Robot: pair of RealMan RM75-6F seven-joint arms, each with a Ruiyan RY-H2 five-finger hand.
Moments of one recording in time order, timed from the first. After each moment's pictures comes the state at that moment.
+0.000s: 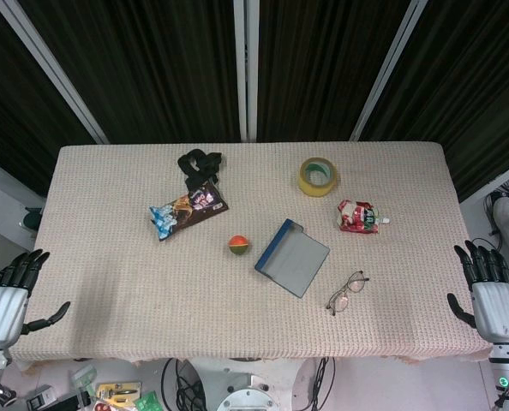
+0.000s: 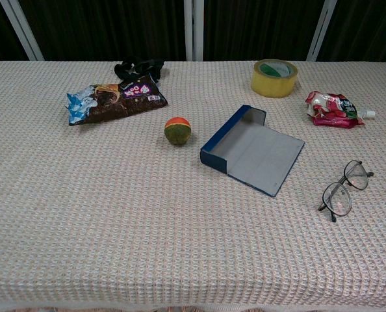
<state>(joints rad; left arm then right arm) -0.07 -1.14 -0.01 -1.55 1.58 1.54 0.06 0.06 -1.14 0.06 -1.60 -1.49 1.49 -0.12</state>
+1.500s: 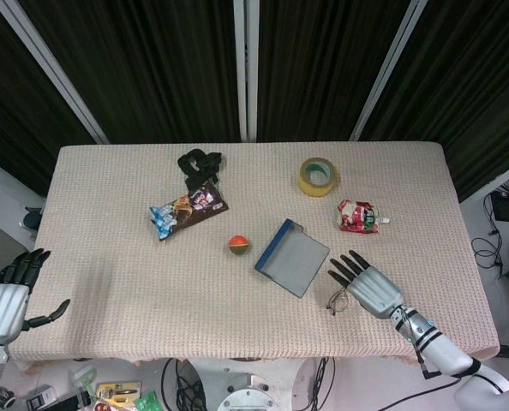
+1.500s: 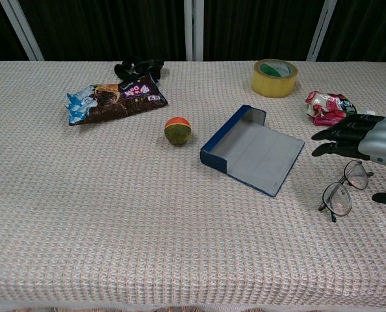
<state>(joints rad) -0.09 -1.15 -0.01 -1.51 1.55 1.50 0.02 0.48 -1.29 -0.03 -1.47 -1.69 0.95 -0.33</state>
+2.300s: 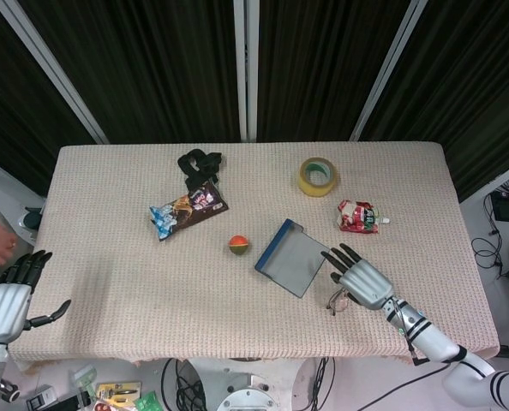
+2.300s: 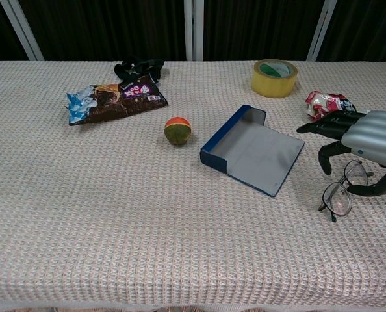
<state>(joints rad) -0.10 -1.15 0.00 -1.51 1.53 1.46 0.03 0.52 -1.42 -0.06 -1.27 -1.73 1.05 -0.15</state>
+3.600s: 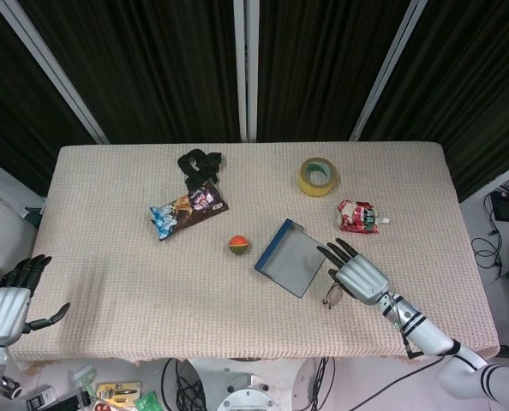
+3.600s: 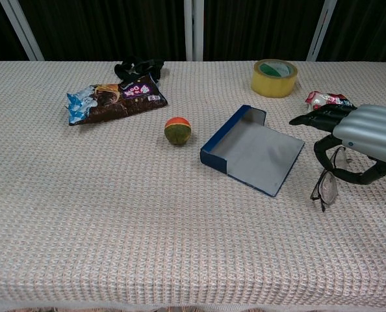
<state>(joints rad) -0.09 -1.17 0.01 -1.48 1.52 1.45 -0.01 0.56 -1.47 -0.06 -1.20 -1.72 1.09 -0.10</state>
